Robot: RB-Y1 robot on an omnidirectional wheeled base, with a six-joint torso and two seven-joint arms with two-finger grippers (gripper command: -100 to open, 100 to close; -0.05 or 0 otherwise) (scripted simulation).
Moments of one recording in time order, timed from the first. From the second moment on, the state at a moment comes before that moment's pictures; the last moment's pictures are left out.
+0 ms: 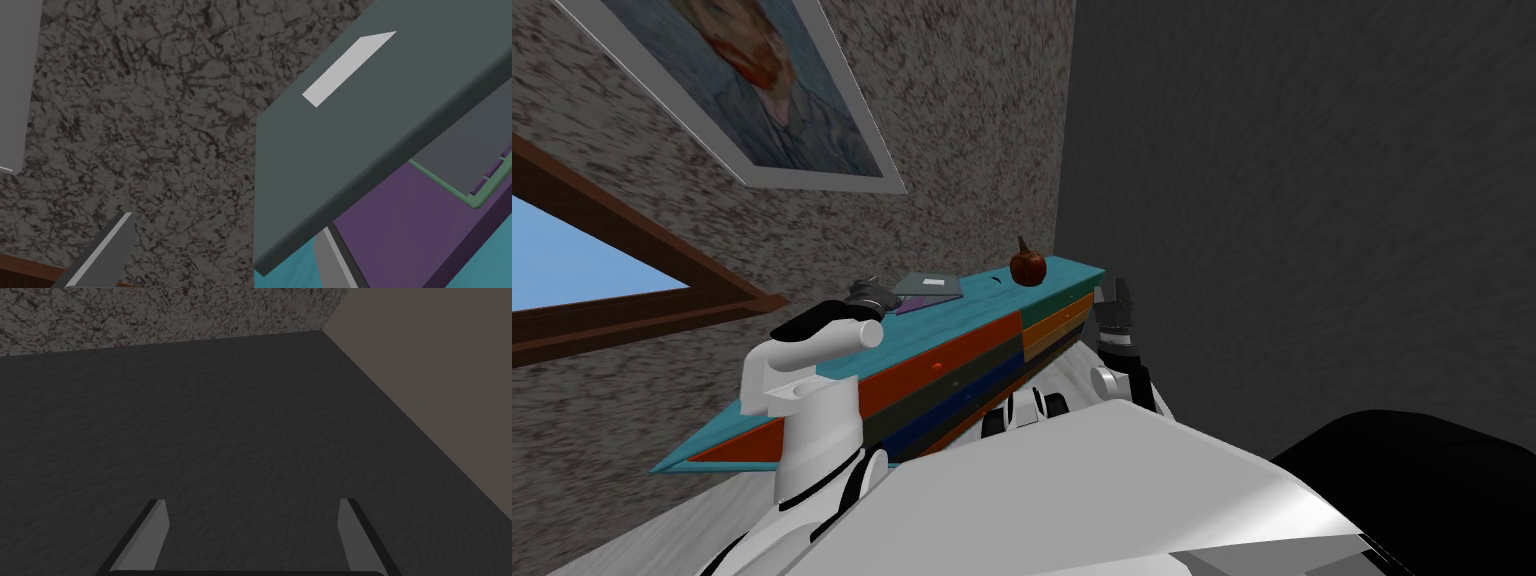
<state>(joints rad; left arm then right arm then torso) -0.28 0.38 0.44 -2.03 0.13 0.86 0.46 0.48 0.03 -0.03 -2.21 -0.08 -0.62 0.11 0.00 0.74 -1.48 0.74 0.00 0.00</state>
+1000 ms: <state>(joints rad) -0.29 0.43 0.46 -2.13 0.15 1.01 0.49 0.48 0.03 -0.03 -2.21 -0.08 -0.62 0.11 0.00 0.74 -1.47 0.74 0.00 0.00</state>
